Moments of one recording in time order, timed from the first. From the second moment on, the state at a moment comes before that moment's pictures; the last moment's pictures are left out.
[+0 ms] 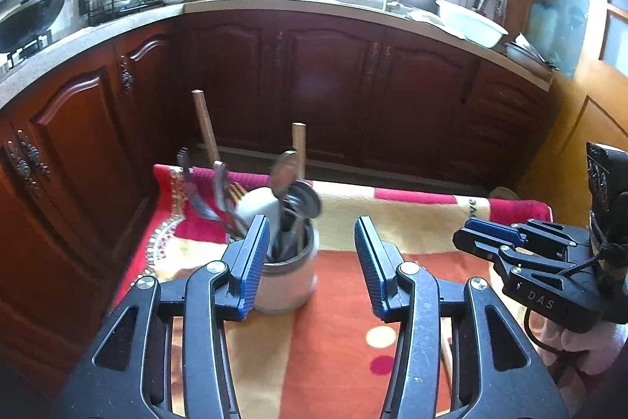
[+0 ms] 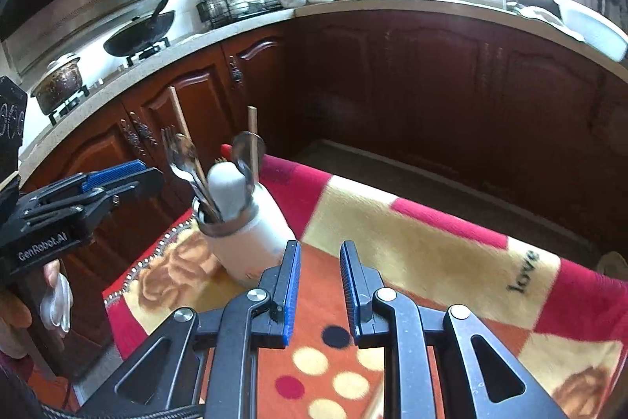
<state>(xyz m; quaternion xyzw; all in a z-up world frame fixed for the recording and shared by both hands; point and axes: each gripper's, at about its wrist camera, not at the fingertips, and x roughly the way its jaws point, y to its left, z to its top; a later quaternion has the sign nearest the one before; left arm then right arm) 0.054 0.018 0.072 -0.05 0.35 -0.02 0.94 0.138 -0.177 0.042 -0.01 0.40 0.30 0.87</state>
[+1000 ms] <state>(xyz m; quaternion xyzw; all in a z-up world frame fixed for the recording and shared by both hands) 0.073 -0.020 -0.015 -0.10 0.46 -0.07 0.88 0.168 -0.221 -0.110 -0.04 0.54 0.21 0.81</state>
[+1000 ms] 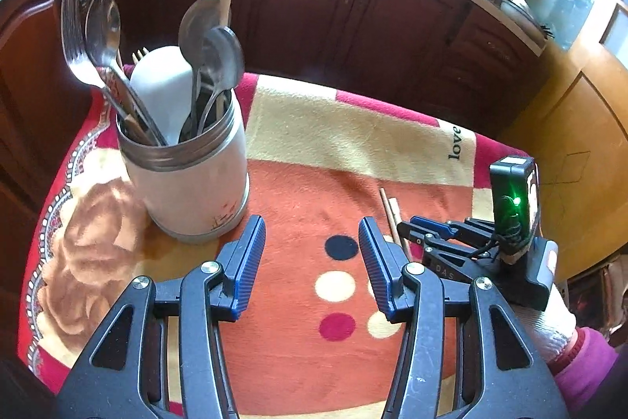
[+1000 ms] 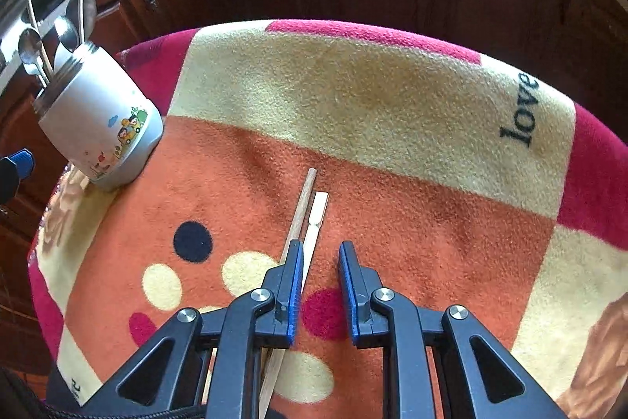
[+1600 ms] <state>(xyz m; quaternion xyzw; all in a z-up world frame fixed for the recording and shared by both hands) 0.105 -0.064 -0.039 -0.13 0.50 -0.13 0.85 0.160 -0.259 -0.105 -0.01 0.57 0.19 0.80</state>
